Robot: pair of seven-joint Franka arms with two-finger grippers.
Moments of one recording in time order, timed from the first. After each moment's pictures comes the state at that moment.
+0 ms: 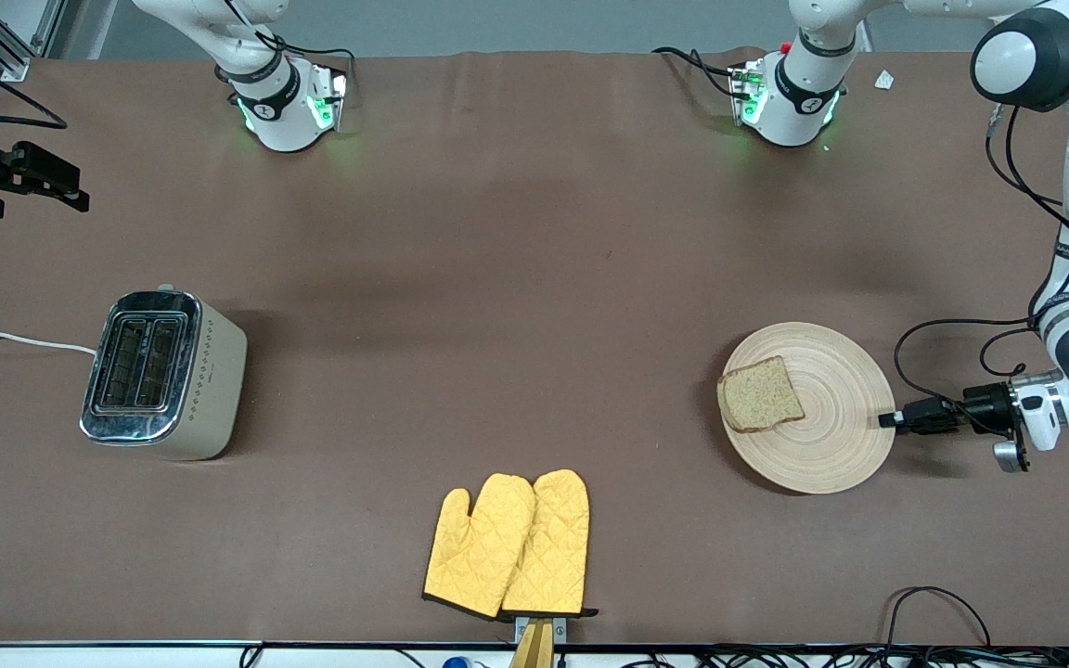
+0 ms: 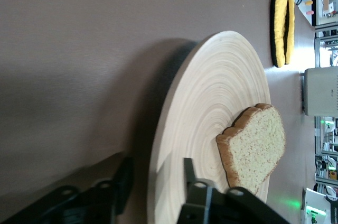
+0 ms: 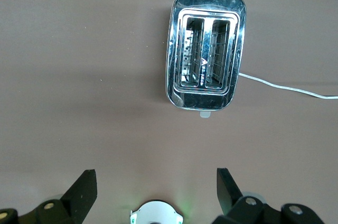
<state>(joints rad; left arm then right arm) 0.47 0.92 -0.14 -1.41 -0.77 1.86 0.87 -0.10 -0.03 0.08 -1.52 0.00 1.37 -0.10</state>
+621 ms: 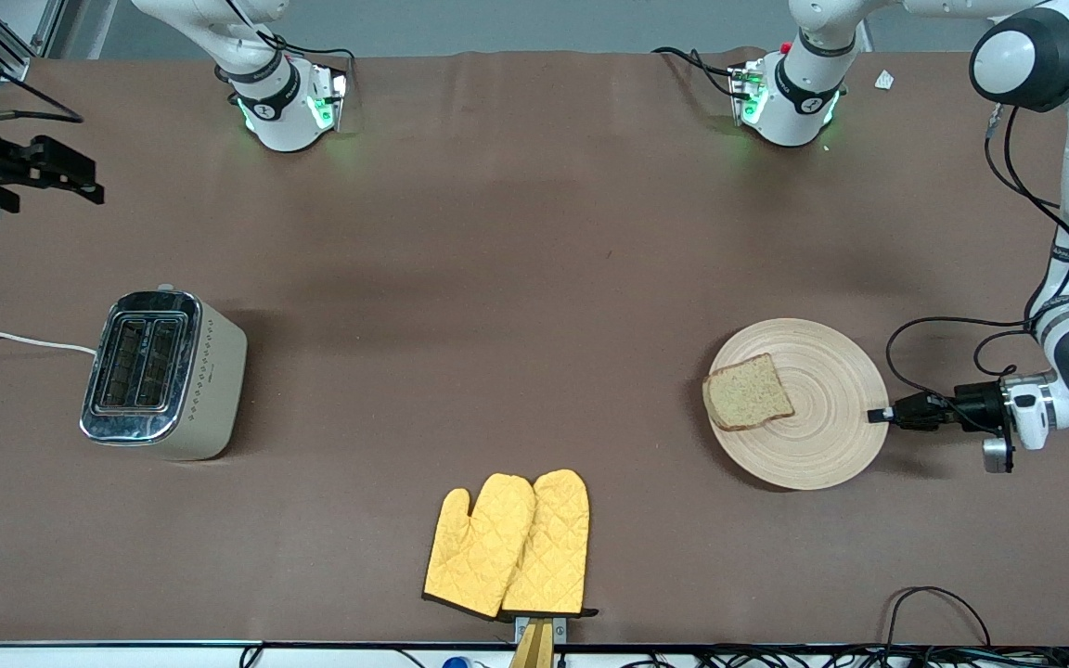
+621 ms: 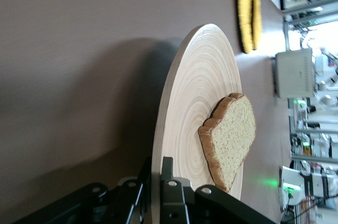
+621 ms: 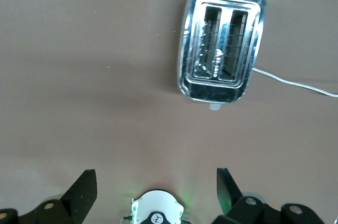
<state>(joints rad) 0.47 0.92 -0.19 -1.40 -0.79 1.78 0.92 -0.04 -0.02 0.09 -1.52 0.00 1.32 -0.09</state>
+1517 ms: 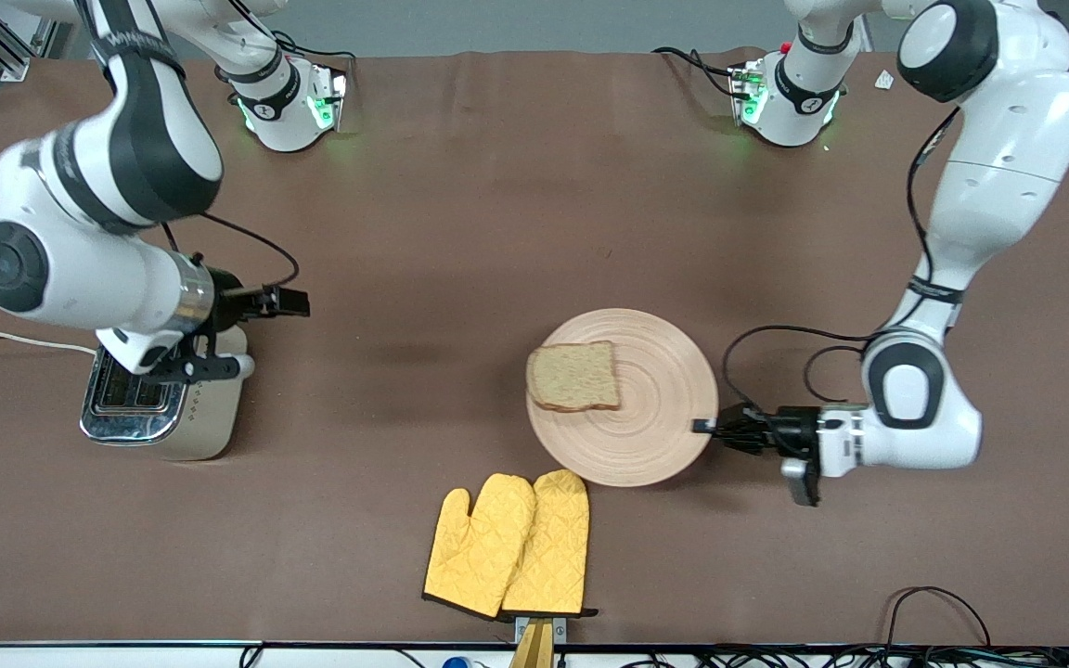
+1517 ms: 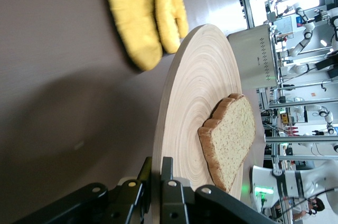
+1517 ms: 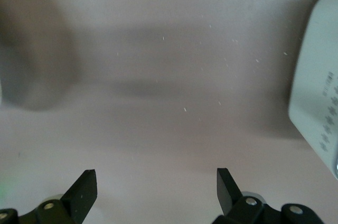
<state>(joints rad) 0.13 0.93 -0.41 -1.39 -0.89 2.04 0.78 0.14 0.32 0.09 -1.60 0.20 1.72 0.19</state>
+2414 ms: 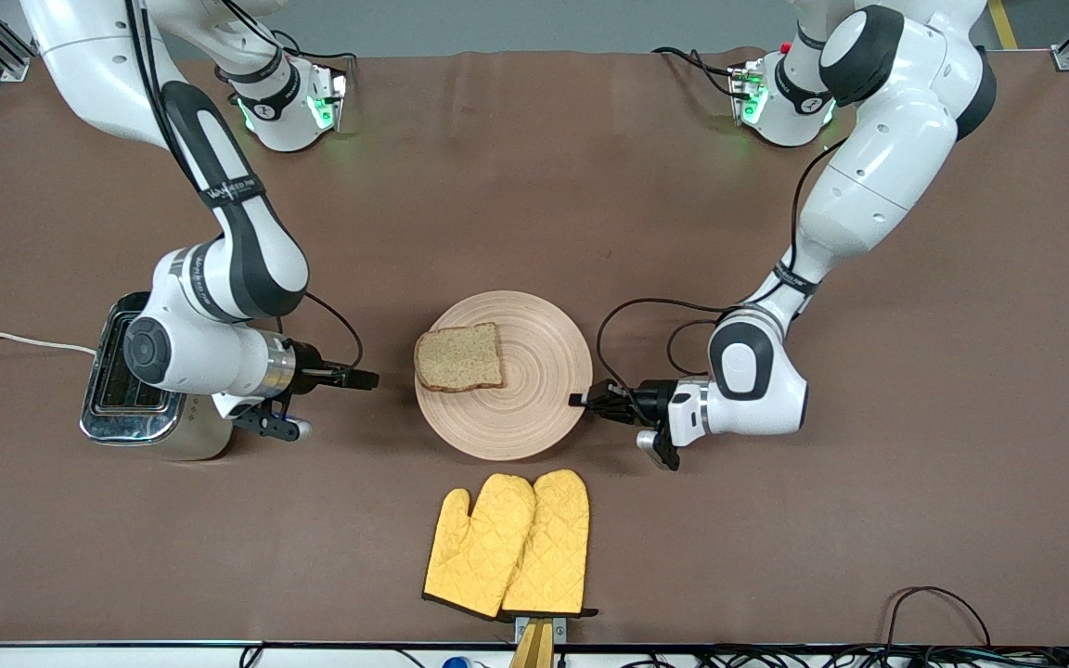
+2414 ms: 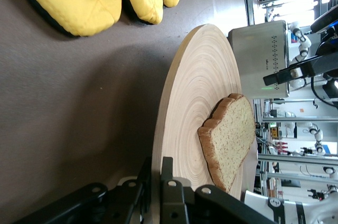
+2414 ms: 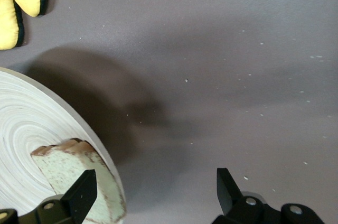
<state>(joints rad) -0.11 1.00 -0.41 -1.43 -1.10 2.27 0.78 0.18 0.52 0.08 -1.73 0.39 2.13 0.28</state>
